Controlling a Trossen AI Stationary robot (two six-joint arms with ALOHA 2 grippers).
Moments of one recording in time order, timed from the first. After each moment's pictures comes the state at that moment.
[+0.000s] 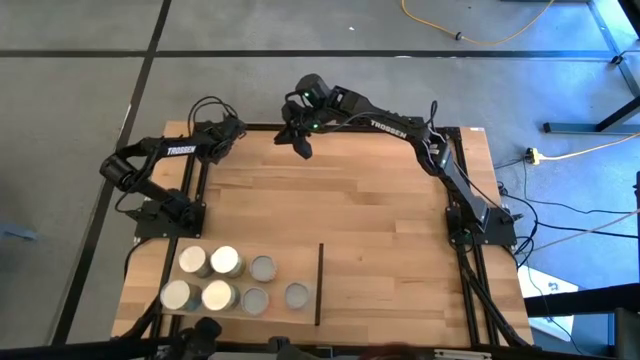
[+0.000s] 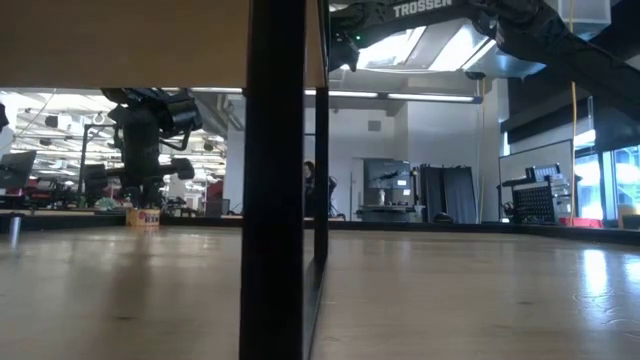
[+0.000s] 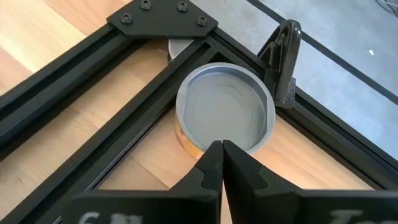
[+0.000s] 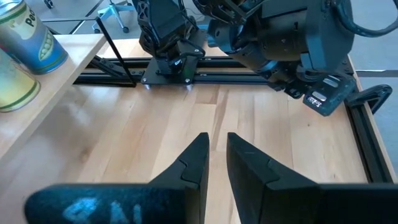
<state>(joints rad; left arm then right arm) 0.97 1.44 0.58 -0.20 -0.61 -1.20 -0.43 2.33 2.35 -0.64 -0.62 -0.21</state>
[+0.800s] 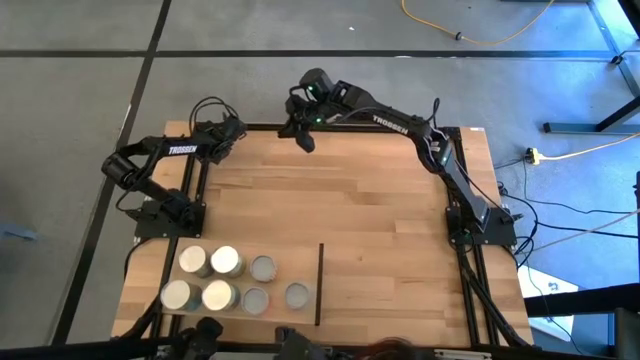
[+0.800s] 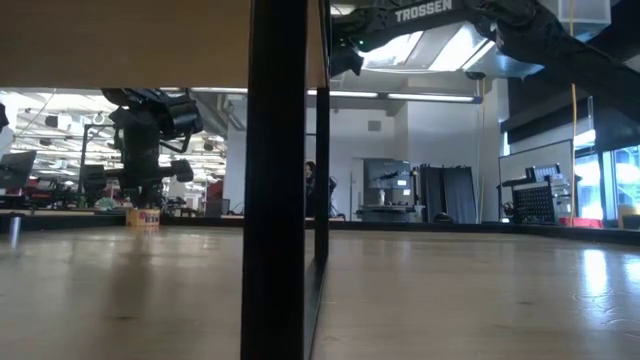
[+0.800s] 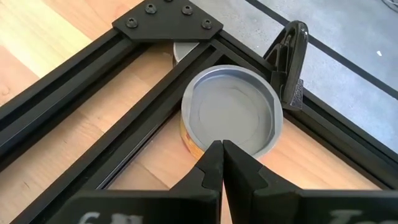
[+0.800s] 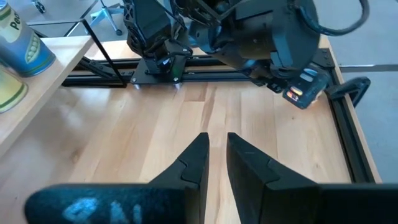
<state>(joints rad) 0.97 1.46 0.58 -0.20 -0.63 -1.19 -0.47 2.33 2.35 -0.65 -0.63 -0.21</state>
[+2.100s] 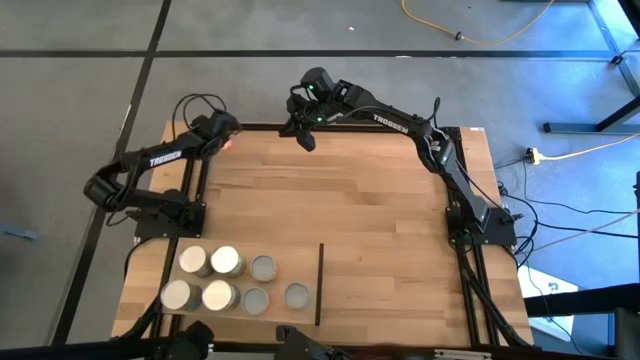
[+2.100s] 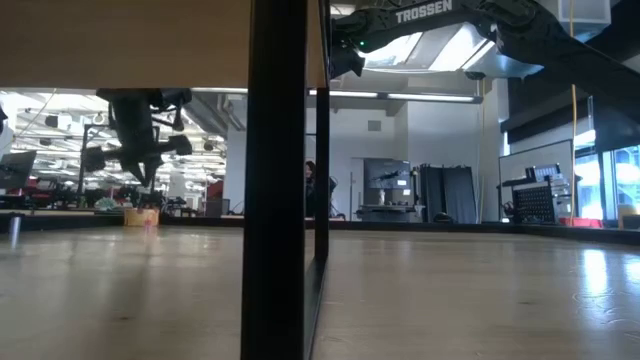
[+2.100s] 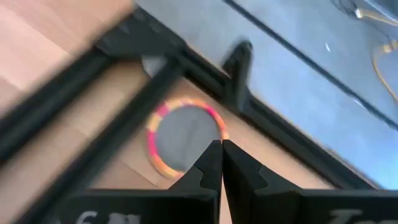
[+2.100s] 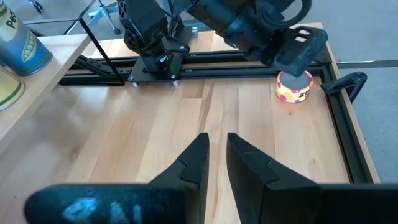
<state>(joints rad) 1.00 1.25 0.58 -0.26 -0.49 -1.12 -0.48 2.33 2.35 -0.66 -0.63 -0.21</state>
